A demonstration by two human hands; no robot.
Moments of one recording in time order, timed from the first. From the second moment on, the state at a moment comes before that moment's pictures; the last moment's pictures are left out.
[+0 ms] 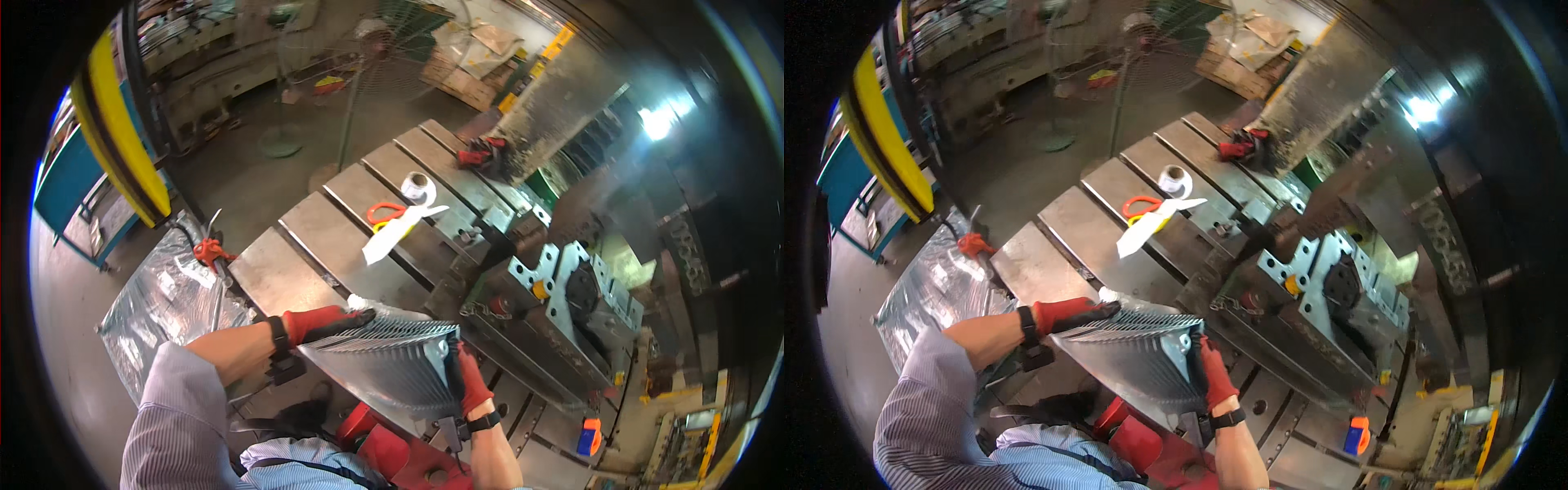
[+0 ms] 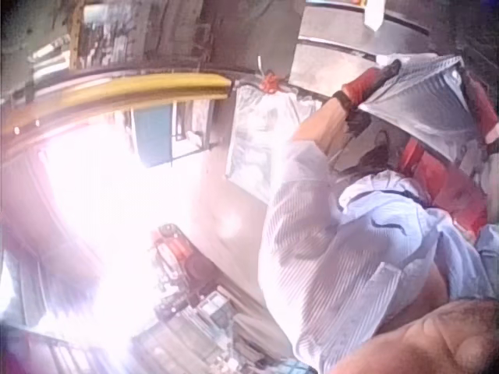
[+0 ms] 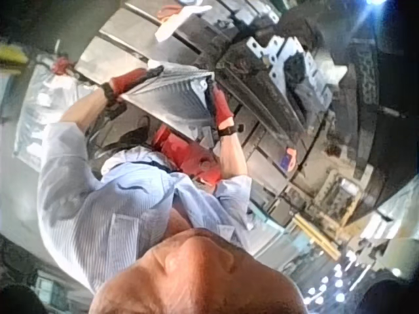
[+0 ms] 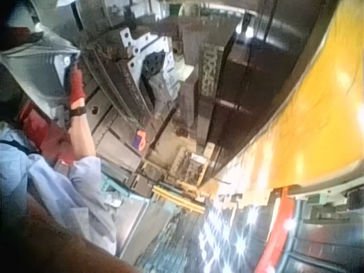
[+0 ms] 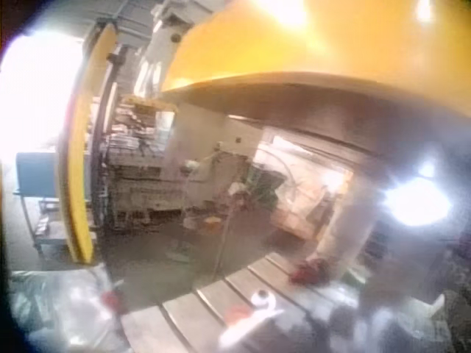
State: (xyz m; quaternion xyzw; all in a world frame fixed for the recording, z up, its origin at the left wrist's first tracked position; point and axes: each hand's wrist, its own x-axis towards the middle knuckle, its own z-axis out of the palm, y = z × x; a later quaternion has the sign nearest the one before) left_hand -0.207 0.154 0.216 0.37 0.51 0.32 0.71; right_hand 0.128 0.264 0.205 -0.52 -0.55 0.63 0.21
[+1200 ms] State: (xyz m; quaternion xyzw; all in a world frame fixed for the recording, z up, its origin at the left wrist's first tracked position) left_hand 0.117 -0.138 0.251 0.66 0.02 -0.42 0.62; right_hand 0.154 -0.438 0.242 -0.77 -0.03 0.35 0.53
